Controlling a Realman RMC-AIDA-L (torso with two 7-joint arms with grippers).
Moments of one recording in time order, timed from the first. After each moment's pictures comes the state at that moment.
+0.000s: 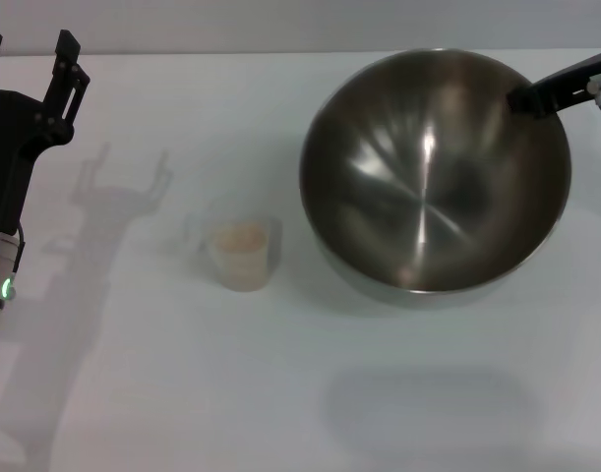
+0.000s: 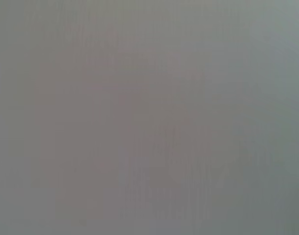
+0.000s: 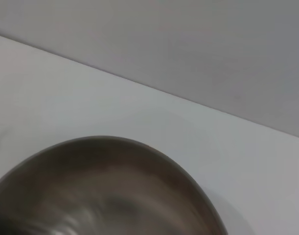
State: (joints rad) left arm -0.36 -2.08 -0.64 -0.34 2.14 1.48 -0.03; right arm 0.54 2.08 -1.13 -1.50 0.57 1.44 -0.52
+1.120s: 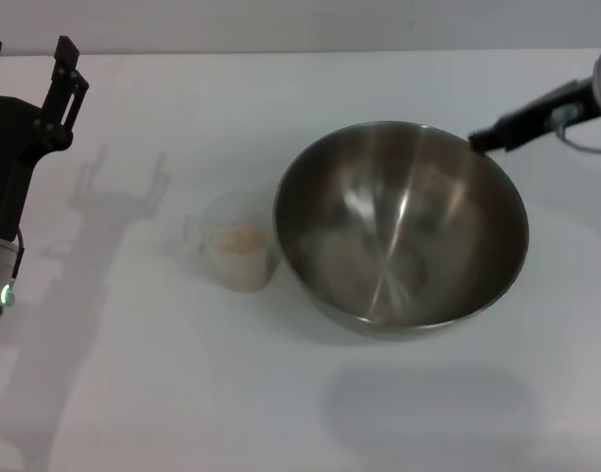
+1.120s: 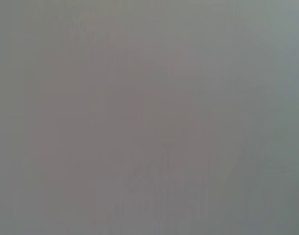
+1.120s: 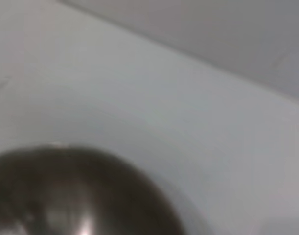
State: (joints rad) left arm -0.35 -2.08 -0.63 -0.35 2.14 1.48 -0.03; right arm 0.56 2.08 -1.26 -1.41 0.49 1.35 -0.50
